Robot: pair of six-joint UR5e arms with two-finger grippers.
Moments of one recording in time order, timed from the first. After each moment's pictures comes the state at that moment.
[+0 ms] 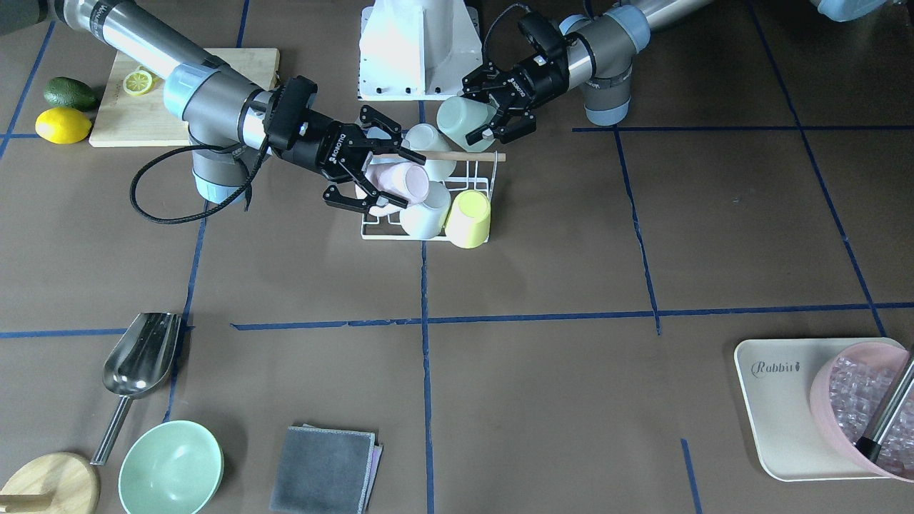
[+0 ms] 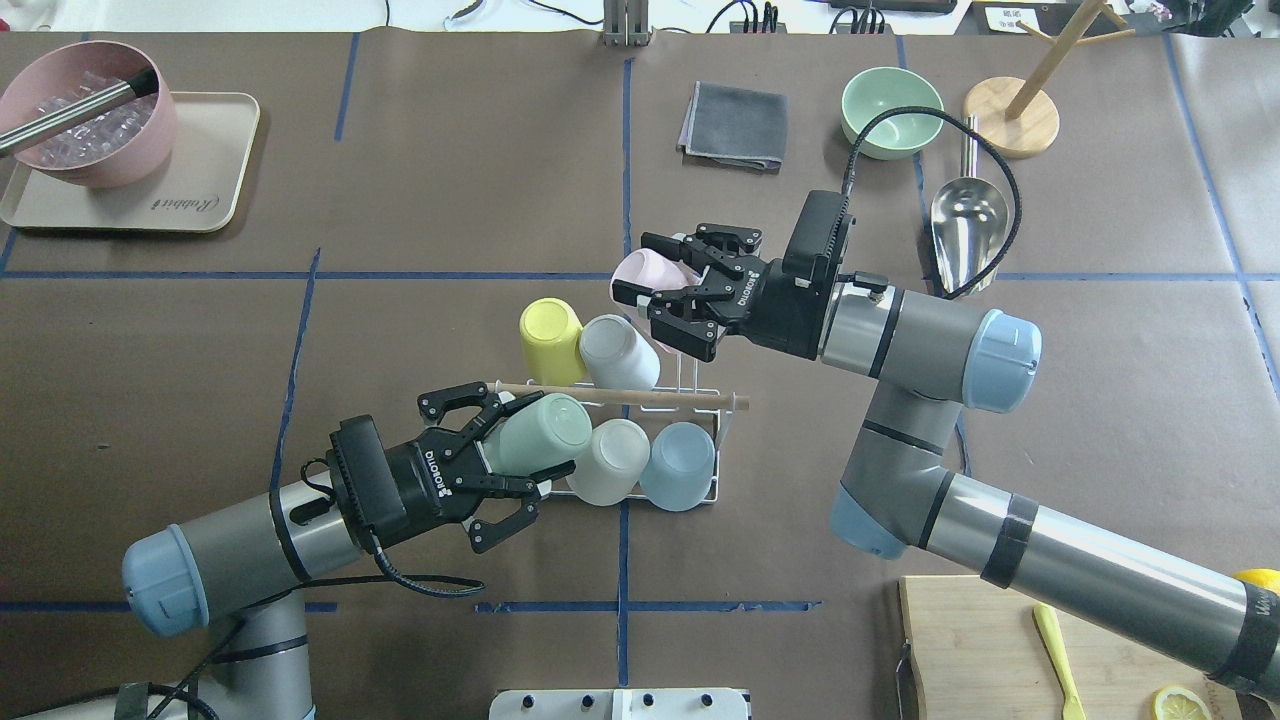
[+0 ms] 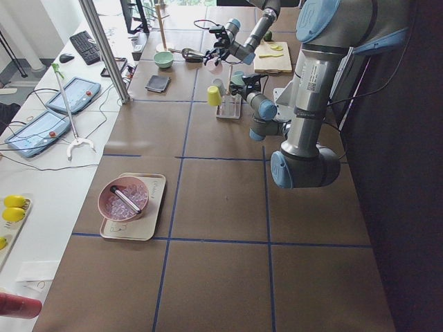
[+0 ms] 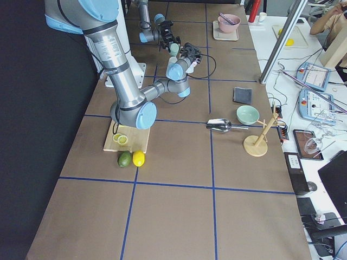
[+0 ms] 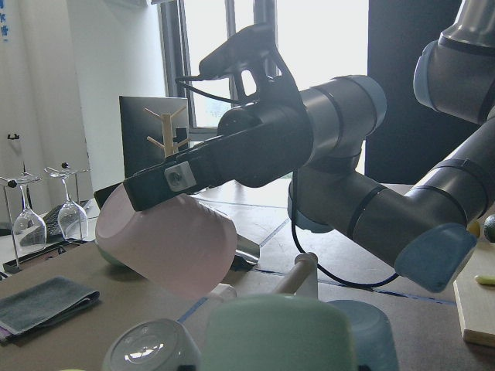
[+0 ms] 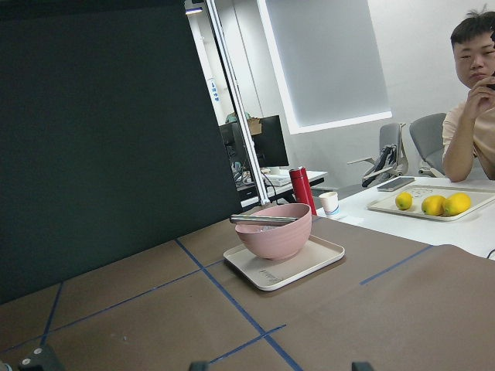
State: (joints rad) left arm -0.25 -1.90 -1.57 -3.35 -1.33 -0.17; right arm 0.53 -1.03 1.36 0.23 1.63 0.61
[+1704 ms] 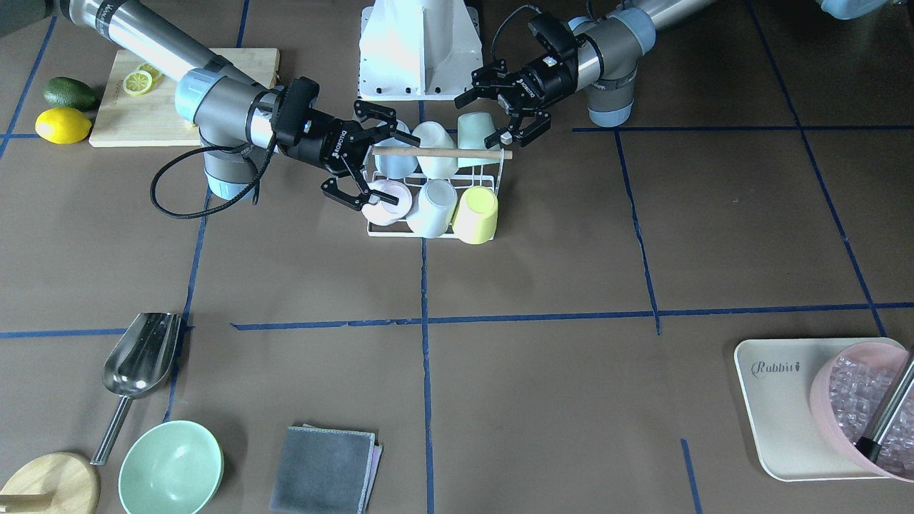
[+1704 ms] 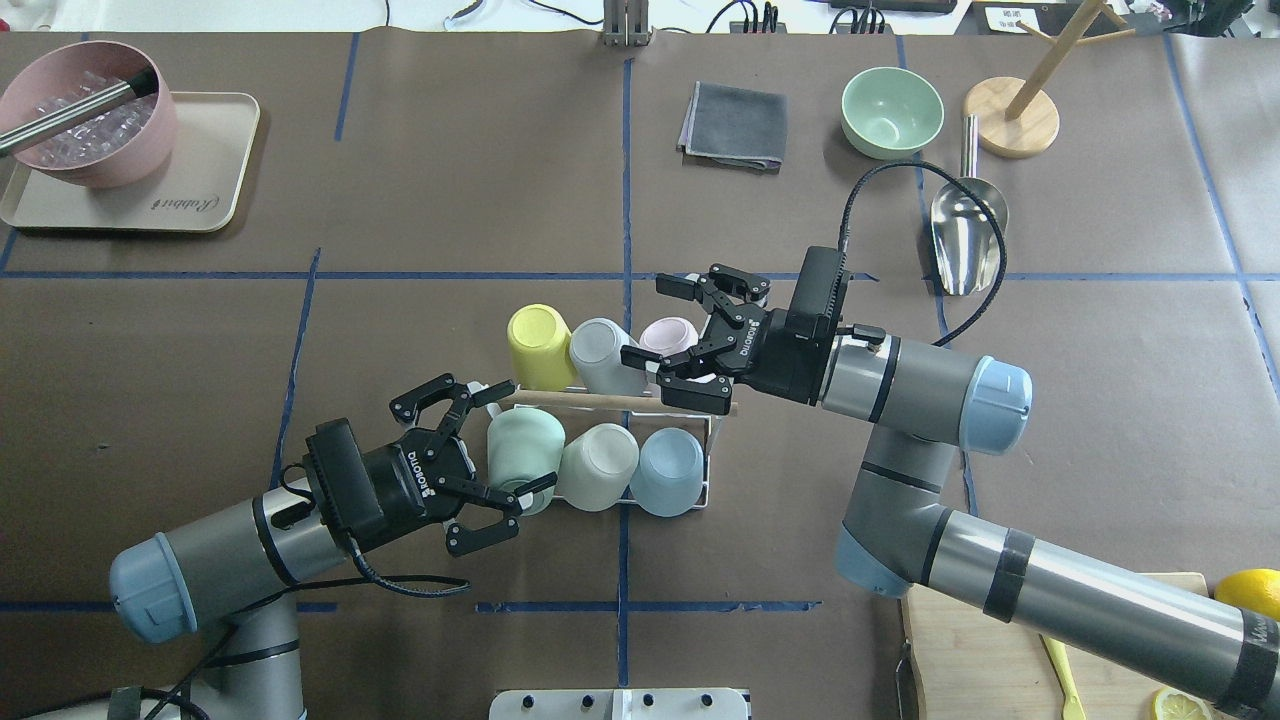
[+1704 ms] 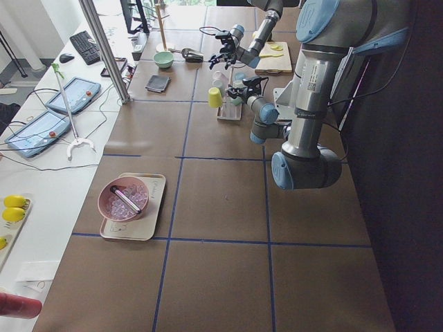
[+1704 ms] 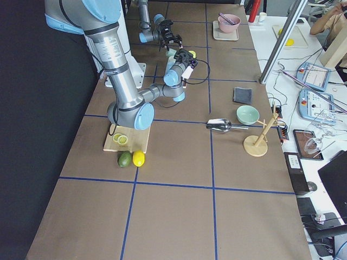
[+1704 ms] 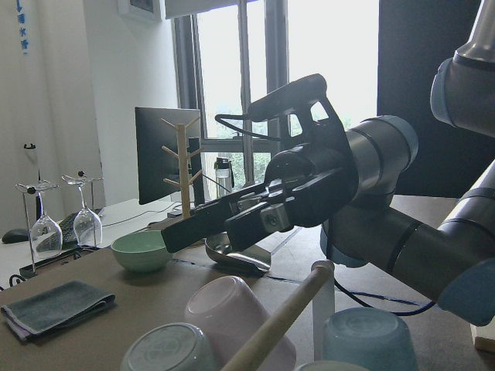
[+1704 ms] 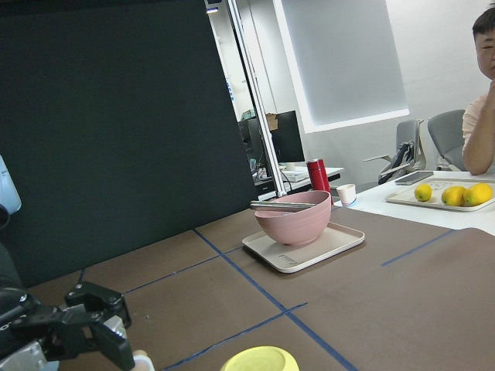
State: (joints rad) left arm -0.24 -1.89 -1.56 -3.40 -1.29 -0.16; right arm 0.49 -1.05 1.33 0.30 1.61 0.58
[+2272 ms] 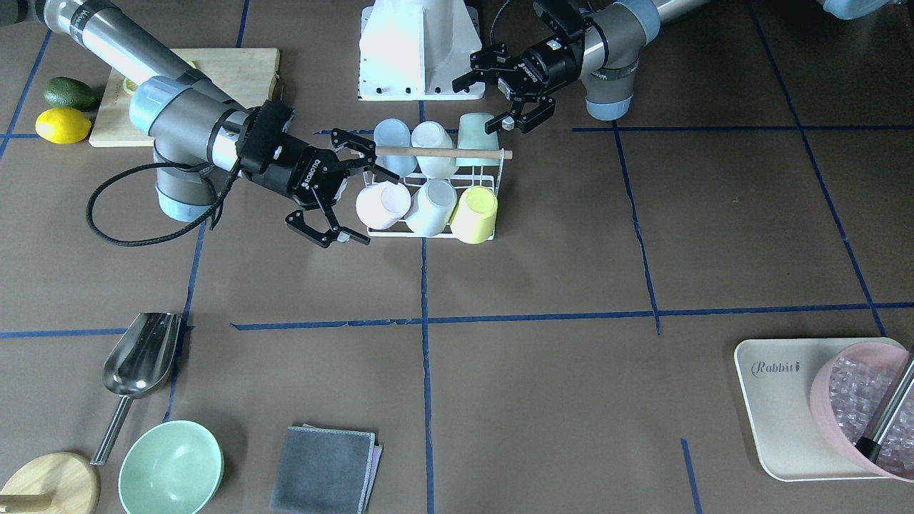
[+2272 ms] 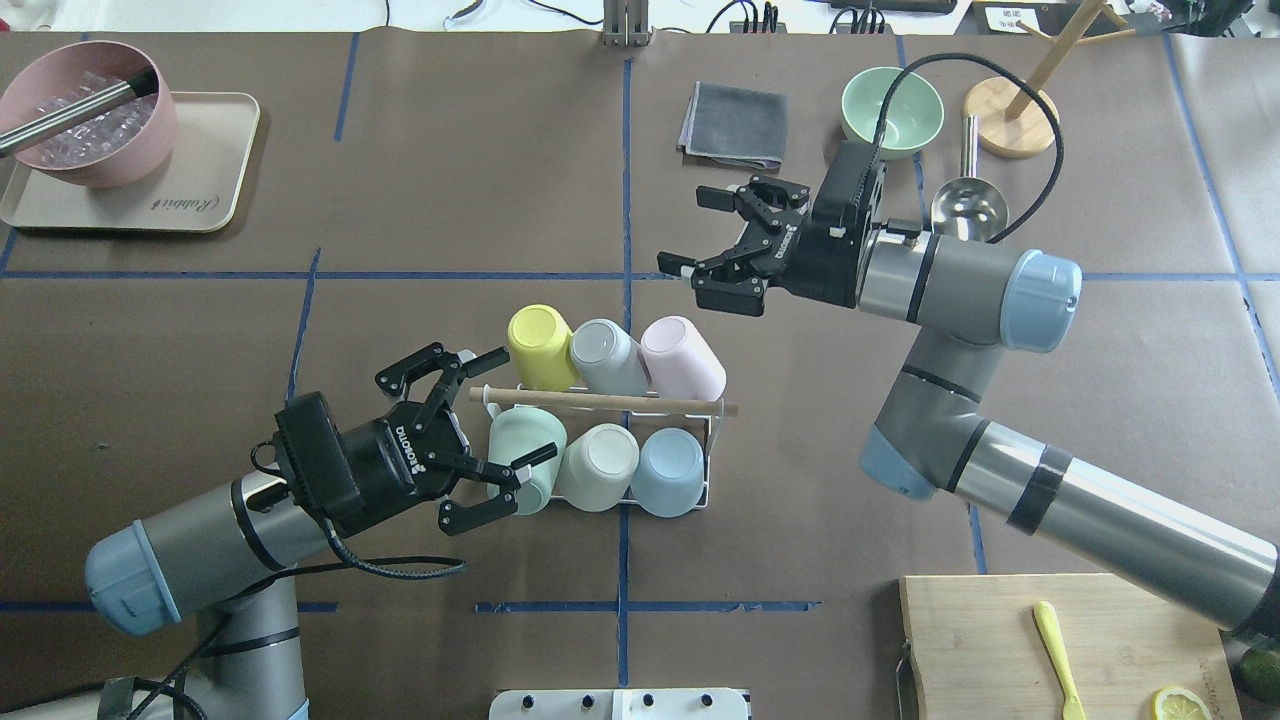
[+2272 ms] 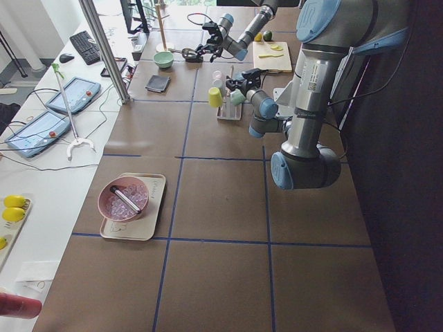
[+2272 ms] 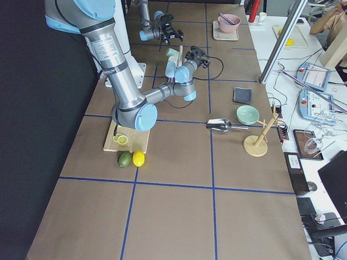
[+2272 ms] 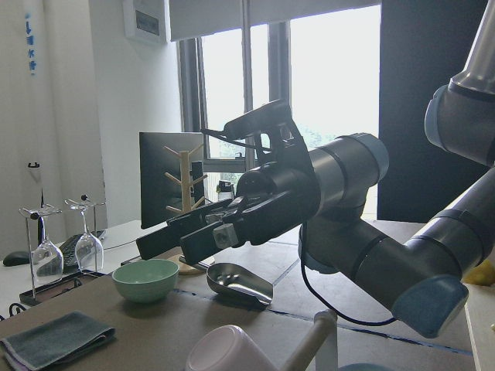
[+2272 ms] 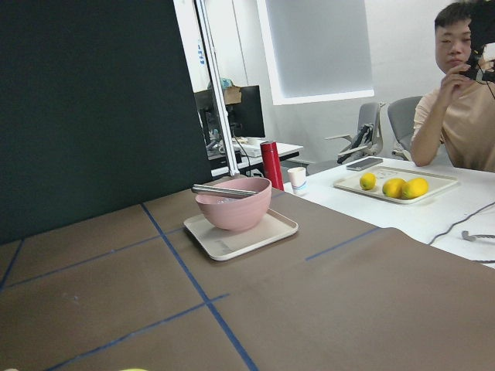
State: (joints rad) left arm -0.28 -1.89 -1.65 -3.38 -1.27 -0.17; right arm 0.67 -1.04 1.34 0.13 1.76 0.59
